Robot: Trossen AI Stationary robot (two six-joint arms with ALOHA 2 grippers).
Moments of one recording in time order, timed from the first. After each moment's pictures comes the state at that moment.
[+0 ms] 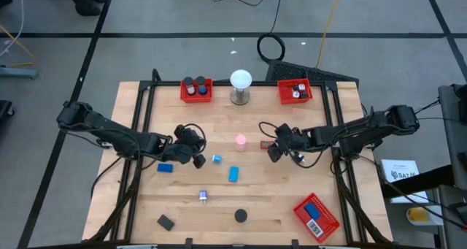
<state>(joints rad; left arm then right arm) -0.26 1.24 0.63 -0.18 -0.63 -0.62 0.09 1.30 0.63 -0.26 0.29 0.90</state>
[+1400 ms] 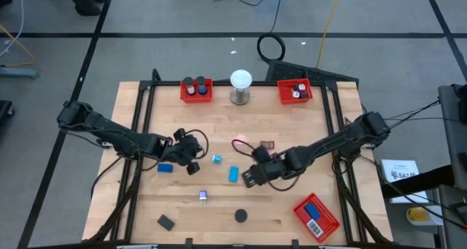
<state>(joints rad) -0.27 1.24 0.61 -0.29 -0.46 -0.52 0.36 1.70 1.23 -0.53 0.29 1.32</state>
